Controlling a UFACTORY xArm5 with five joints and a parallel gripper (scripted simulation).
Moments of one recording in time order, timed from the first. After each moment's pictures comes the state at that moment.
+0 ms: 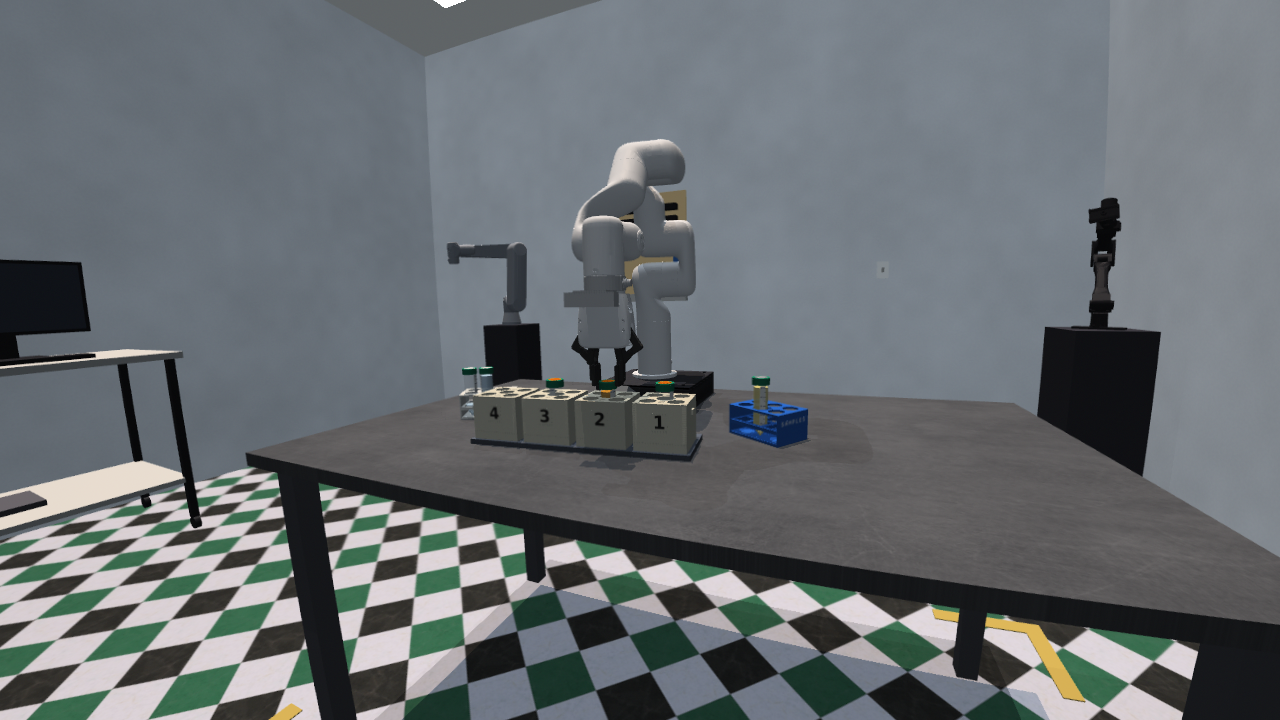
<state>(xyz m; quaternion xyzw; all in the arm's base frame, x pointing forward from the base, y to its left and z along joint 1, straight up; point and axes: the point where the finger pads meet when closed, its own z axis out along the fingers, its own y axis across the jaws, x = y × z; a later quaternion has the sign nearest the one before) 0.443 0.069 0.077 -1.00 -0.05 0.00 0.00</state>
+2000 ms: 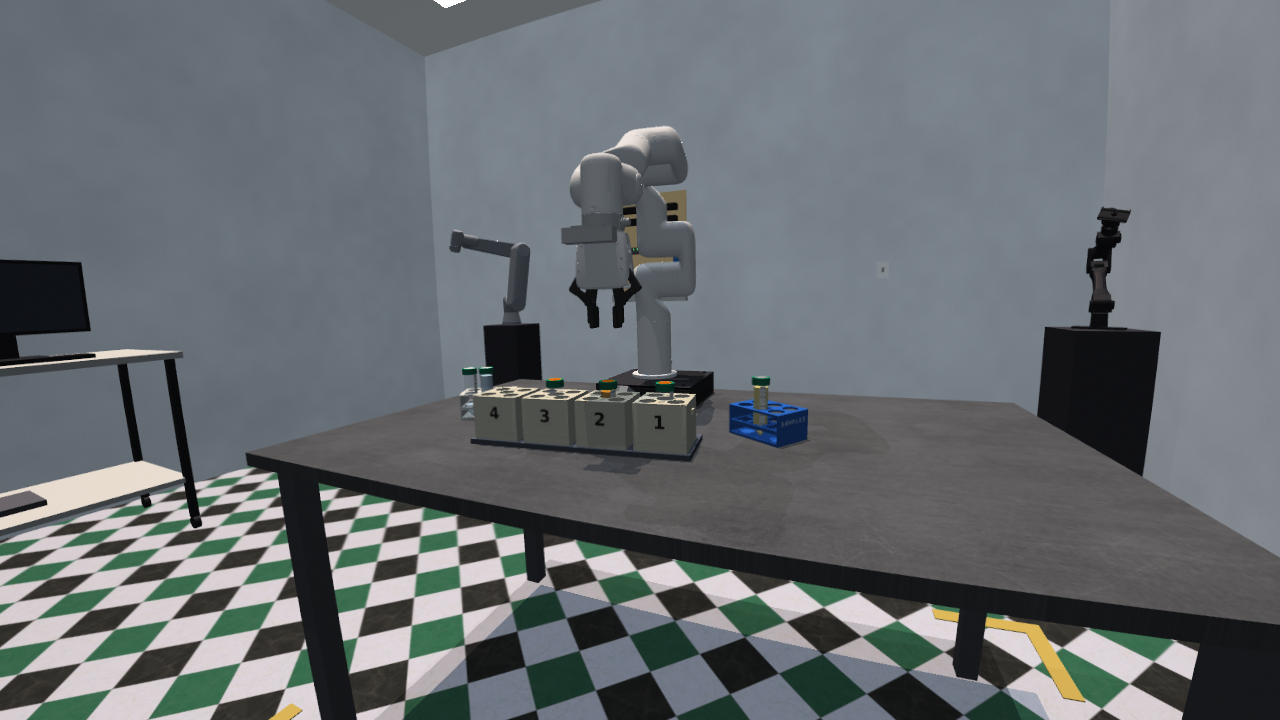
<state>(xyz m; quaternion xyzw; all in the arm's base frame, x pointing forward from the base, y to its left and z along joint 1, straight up) 0.442 0.070 0.184 -1.00 -0.05 0.00 0.00</state>
